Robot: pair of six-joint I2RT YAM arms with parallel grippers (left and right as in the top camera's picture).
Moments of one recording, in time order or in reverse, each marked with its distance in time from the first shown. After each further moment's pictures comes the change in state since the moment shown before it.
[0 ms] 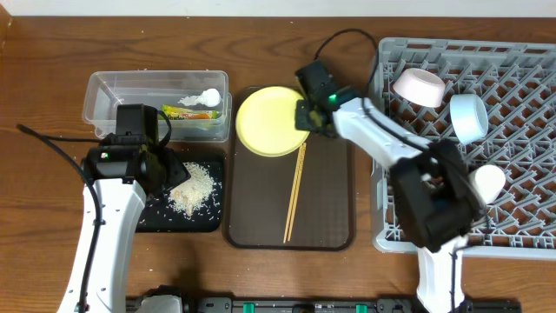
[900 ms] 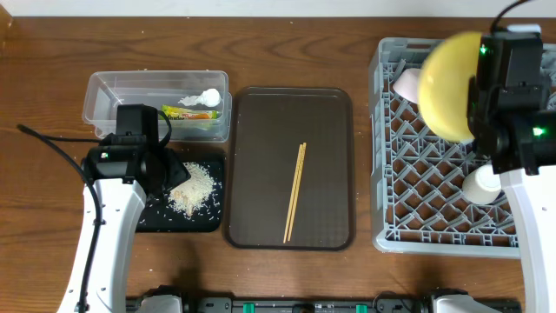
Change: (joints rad) left arm 0.000 0.000 -0.002 0.000 0.000 0.000; right arm -0.400 -0.742 -0.001 -0.439 0.650 -0.564
